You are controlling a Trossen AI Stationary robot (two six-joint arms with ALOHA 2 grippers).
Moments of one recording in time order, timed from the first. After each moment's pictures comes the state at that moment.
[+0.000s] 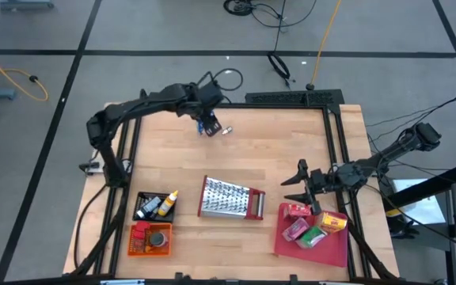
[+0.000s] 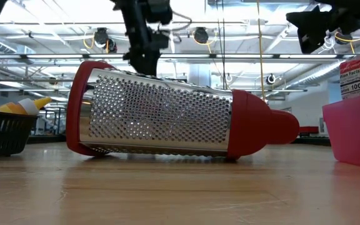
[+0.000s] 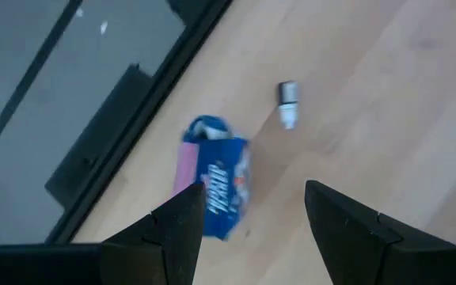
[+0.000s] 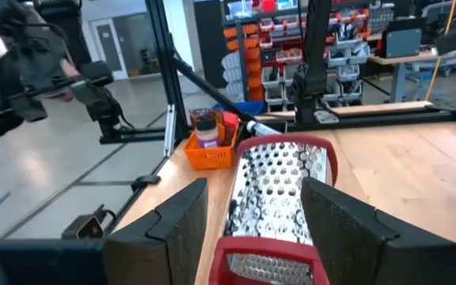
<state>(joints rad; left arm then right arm) 0.44 1.80 1.69 -1.04 -0.20 -0.10 0.46 0.69 0.29 0.47 0.28 0.16</state>
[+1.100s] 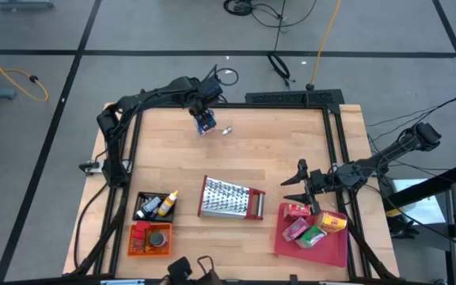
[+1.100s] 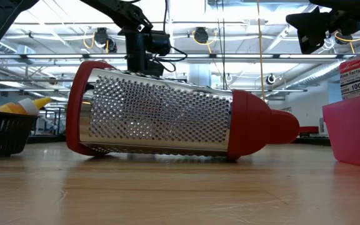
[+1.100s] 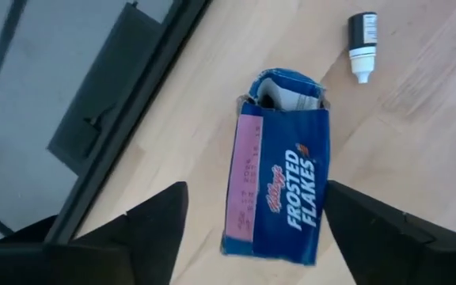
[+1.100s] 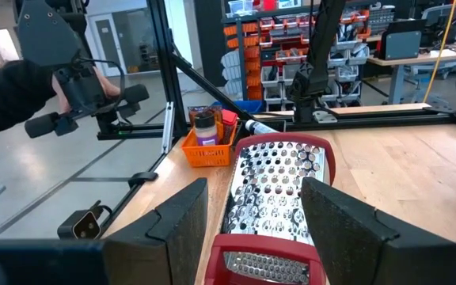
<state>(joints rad) 0.58 1.92 1.69 -1.10 -0.16 0.02 0.46 0.69 0.29 0.47 0.28 0.14</state>
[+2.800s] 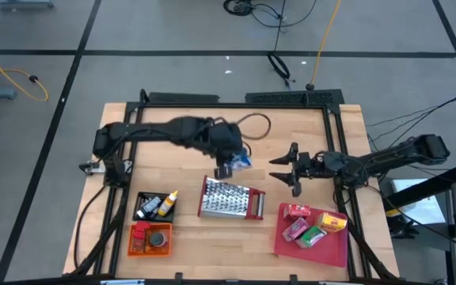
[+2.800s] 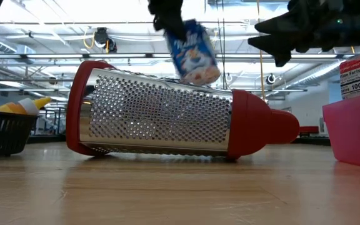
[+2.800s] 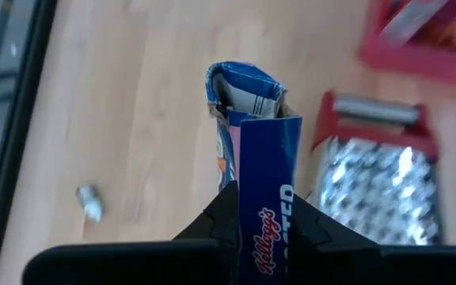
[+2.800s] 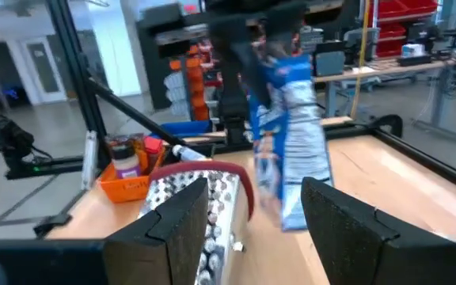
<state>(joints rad) 0.03 1.85 1.88 -1.03 -0.08 0.00 0.10 0.92 0.29 0.75 0.12 0.13</state>
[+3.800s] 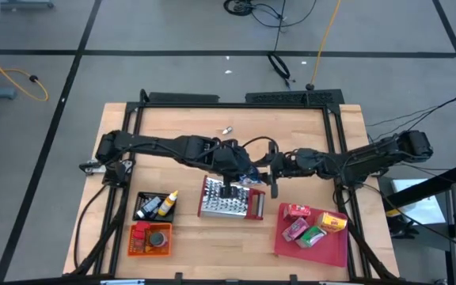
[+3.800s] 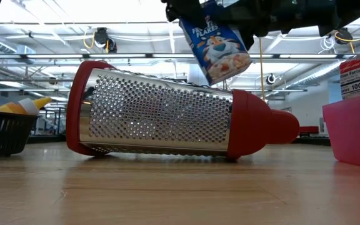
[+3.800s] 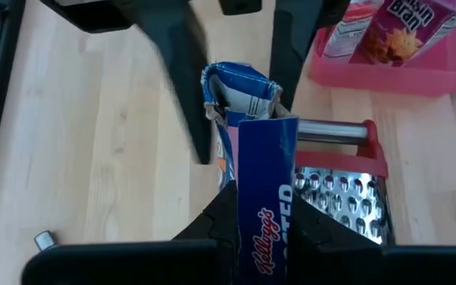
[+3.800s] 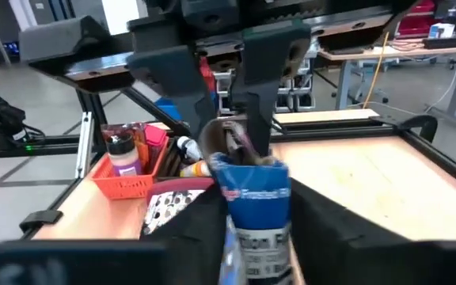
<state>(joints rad) -0.10 1.90 1.89 -0.93 -0.12 0.00 0.09 1.25 0.64 0.62 0.07 0.08</state>
